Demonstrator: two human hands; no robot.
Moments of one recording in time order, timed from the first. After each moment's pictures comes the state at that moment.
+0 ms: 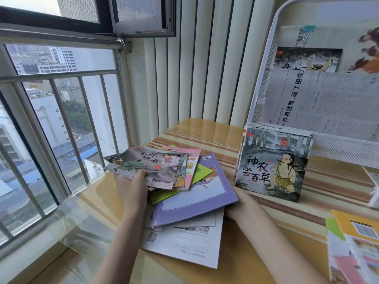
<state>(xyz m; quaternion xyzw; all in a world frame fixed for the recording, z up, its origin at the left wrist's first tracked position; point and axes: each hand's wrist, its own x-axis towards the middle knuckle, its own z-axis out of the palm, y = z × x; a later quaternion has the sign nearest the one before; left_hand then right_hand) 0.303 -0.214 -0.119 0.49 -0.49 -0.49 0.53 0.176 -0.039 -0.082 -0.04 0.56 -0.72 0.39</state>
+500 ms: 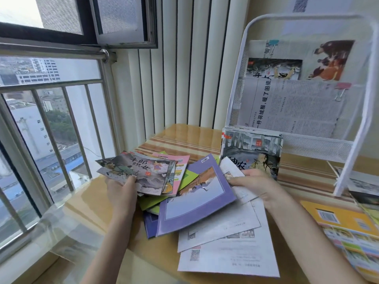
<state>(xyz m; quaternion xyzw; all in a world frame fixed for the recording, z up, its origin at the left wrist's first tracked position) 0.304 -0.193 -0.109 0.47 -0.55 -0.46 0.52 0.137 0.033 -0.037 -0.19 0.75 -0.56 0.28</state>
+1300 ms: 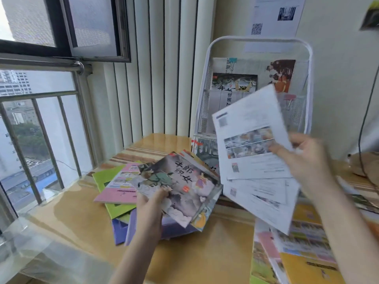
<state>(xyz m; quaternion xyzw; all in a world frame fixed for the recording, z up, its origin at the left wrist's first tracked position) 0.258 -0.065 -0.094 0.26 -0.46 -0.75 0.40 0.136 0.164 0.048 -0.32 0.70 -0.62 -0.11</state>
